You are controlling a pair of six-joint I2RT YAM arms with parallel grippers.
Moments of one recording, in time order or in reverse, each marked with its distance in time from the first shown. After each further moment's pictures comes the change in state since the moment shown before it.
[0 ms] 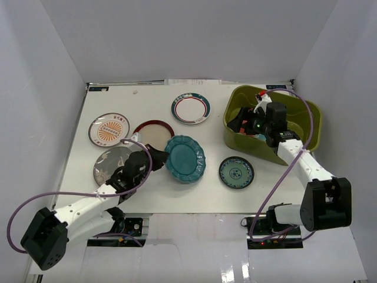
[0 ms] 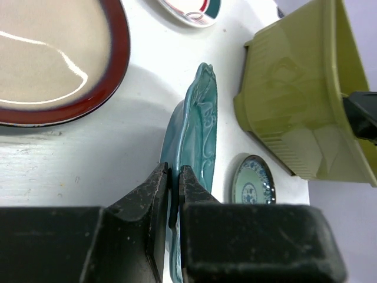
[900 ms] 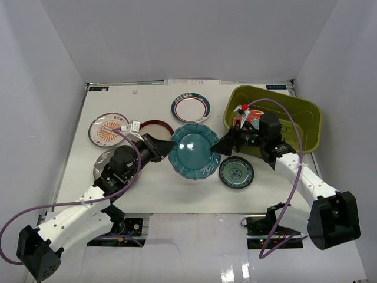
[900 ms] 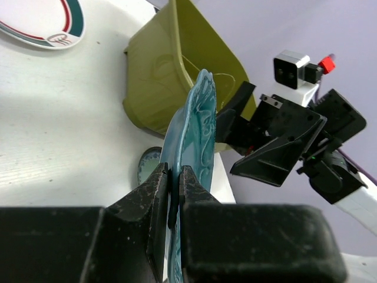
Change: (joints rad) left arm 0.002 -0.179 0.185 -0.085 0.225 0.028; right arm 0.143 -0.146 -0.140 0.131 -0.512 -0.002
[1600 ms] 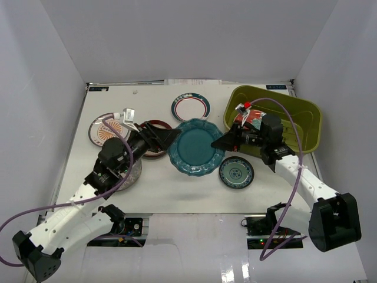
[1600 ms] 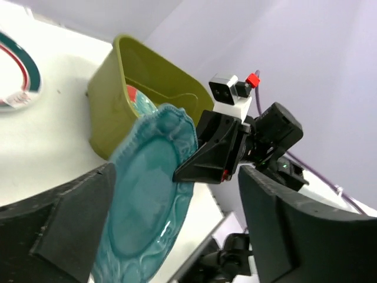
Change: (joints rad) left arm 0.006 0.003 0.182 -0.043 0.067 0.089; right arm 0.022 -0.011 -0.036 0.192 -0.061 0.208
